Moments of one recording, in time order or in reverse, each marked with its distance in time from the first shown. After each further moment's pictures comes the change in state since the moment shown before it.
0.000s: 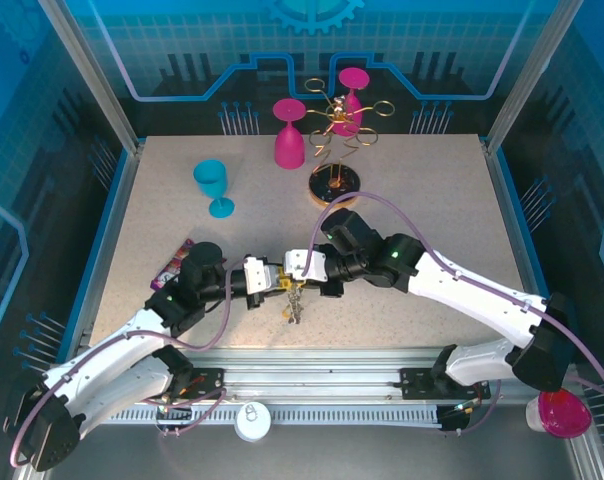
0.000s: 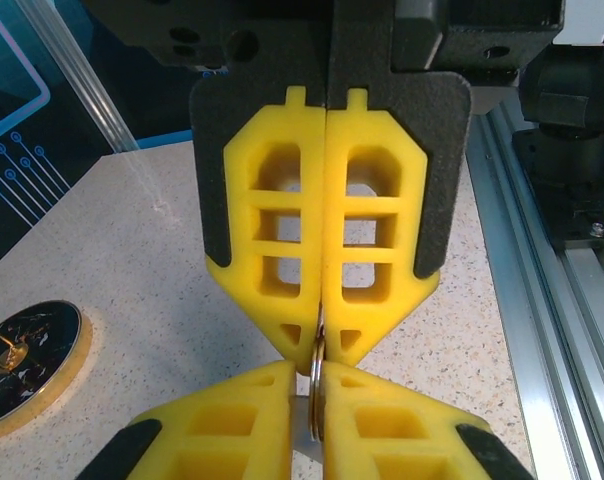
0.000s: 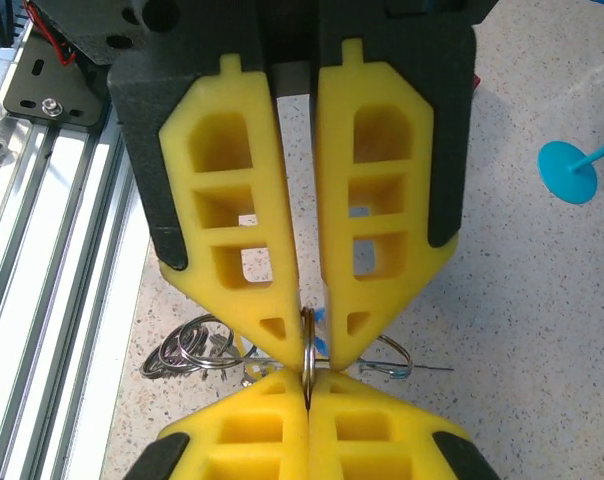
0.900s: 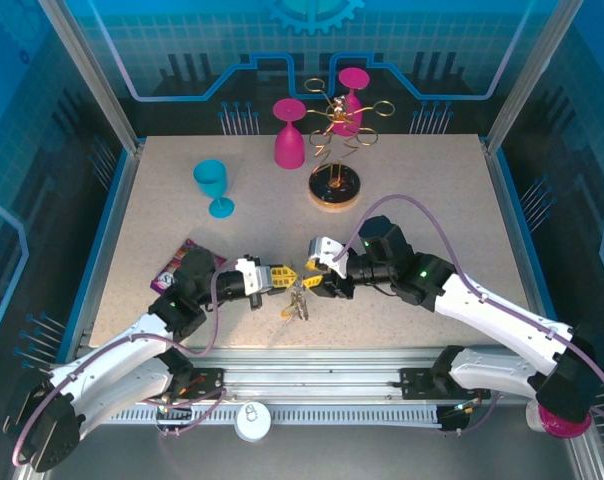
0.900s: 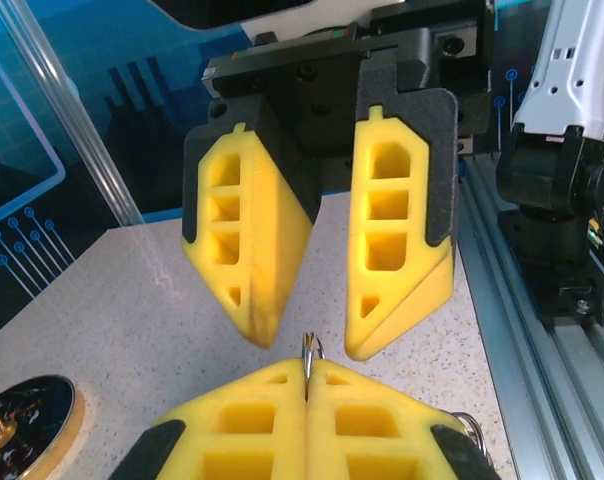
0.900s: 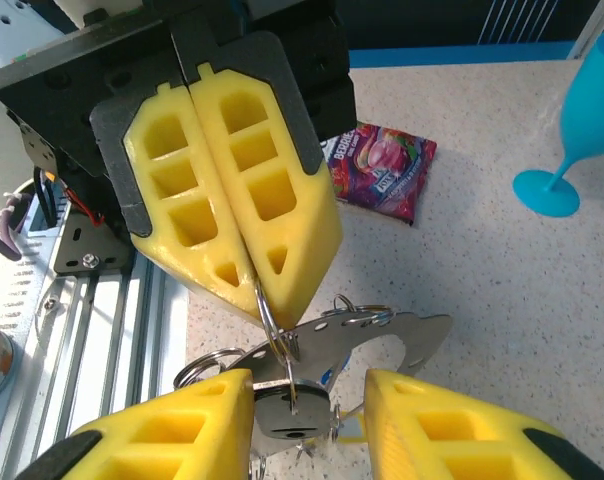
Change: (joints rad) left arm 0.000 -0.006 -0.096 0.317 0.079 -0.145; right arm -0.106 -0.212 -0.282 0.347 -0.183 0.334
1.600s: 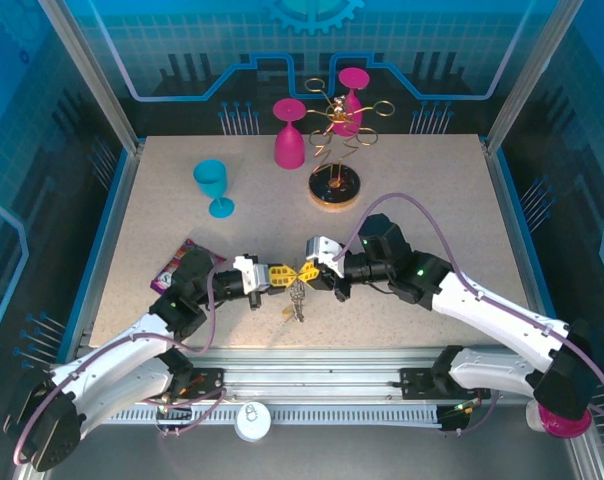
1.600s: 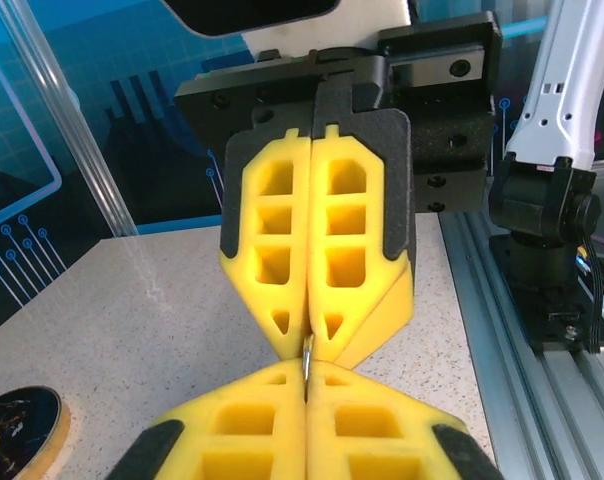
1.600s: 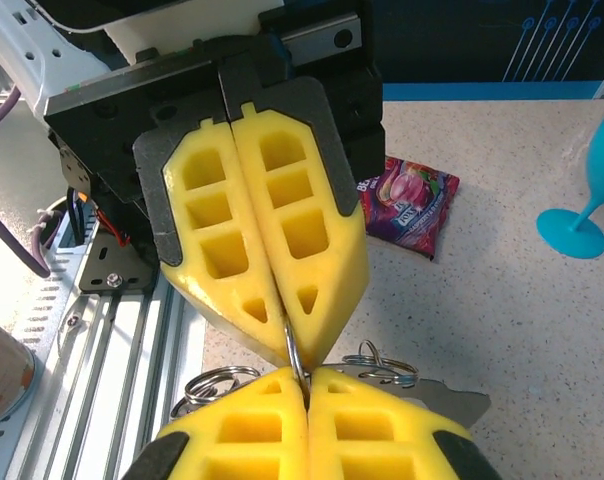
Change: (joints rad) left arm 0.002 0.006 -0.014 0.055 0.006 -0.060; right arm 0.000 0.021 0.005 0.040 -0.065 -0.020
